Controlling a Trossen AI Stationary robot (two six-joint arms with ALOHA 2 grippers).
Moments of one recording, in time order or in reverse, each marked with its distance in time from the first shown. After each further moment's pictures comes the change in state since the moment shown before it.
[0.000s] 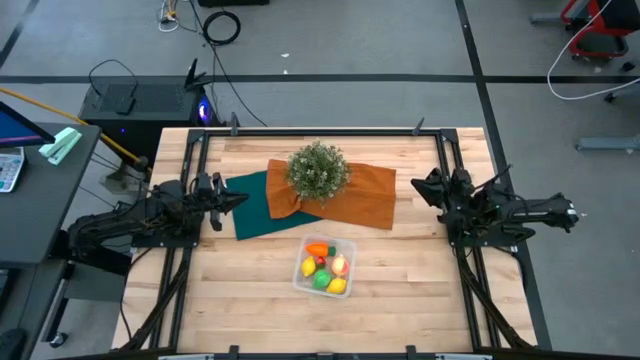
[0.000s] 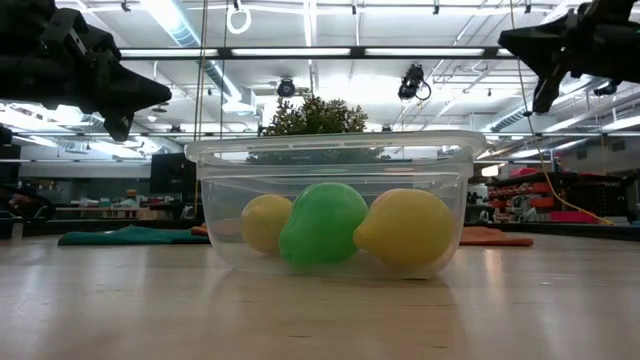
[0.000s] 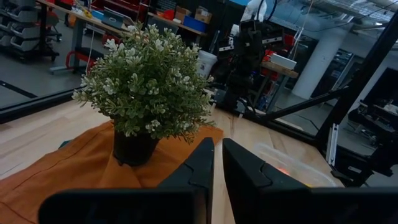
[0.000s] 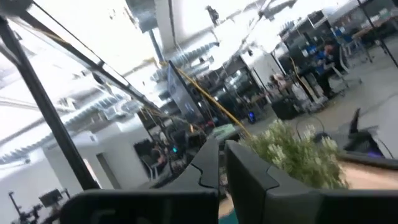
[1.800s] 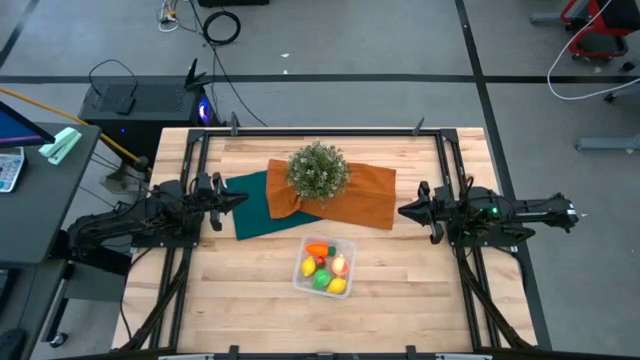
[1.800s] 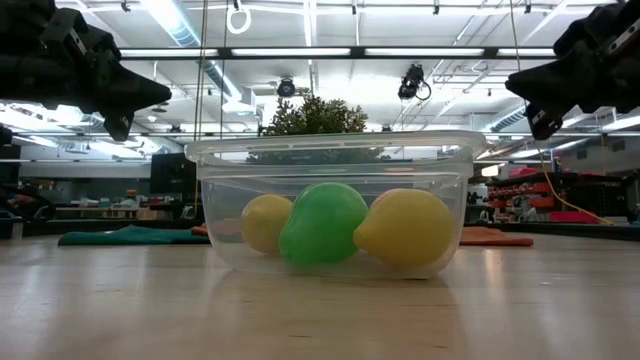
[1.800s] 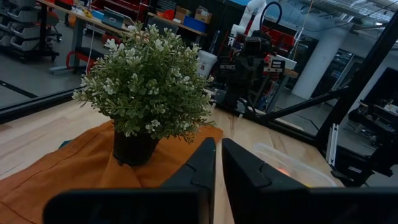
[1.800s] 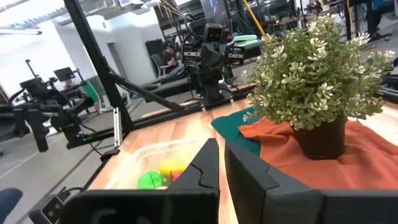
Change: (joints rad) left arm 0.000 0.000 0.000 -0.001 0.000 0.000; right arm -0.001 0.001 -0.004 -0.357 -0.272 -0.148
